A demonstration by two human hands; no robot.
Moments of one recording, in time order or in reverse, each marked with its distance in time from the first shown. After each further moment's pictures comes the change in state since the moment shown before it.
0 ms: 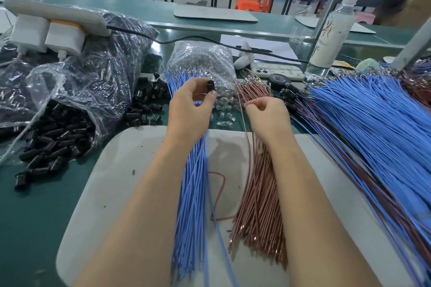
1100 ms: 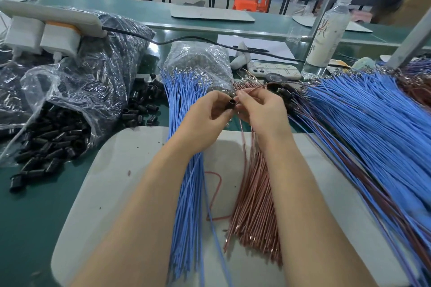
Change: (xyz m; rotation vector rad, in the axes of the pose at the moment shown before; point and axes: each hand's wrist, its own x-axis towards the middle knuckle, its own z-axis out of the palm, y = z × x) left_hand -0.010 0.004 0.013 -0.078 -0.406 0.005; right_hand 0.002 -0.004 0.006 0.600 -0.029 -0.009
